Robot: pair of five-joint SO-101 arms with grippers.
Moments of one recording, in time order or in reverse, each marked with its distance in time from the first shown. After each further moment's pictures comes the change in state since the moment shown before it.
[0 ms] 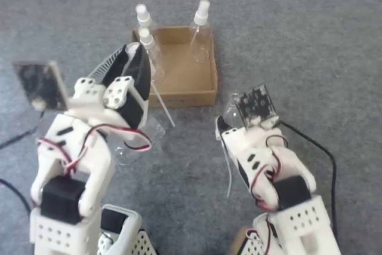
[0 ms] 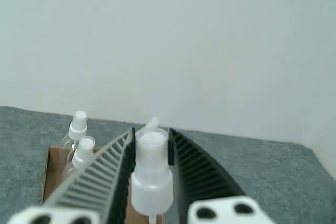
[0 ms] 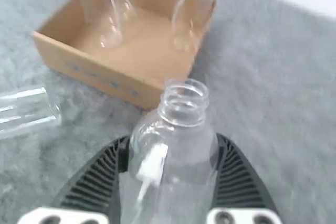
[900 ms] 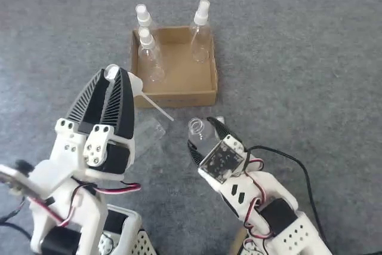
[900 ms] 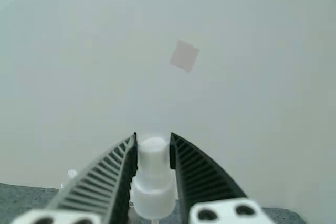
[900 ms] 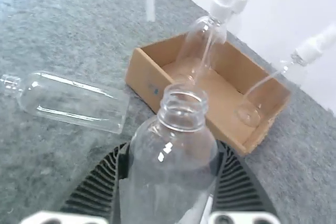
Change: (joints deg) left arm -0.3 -28.2 17.8 -9.5 0.1; right arm -16.6 -23.0 22.9 -11.3 13.5
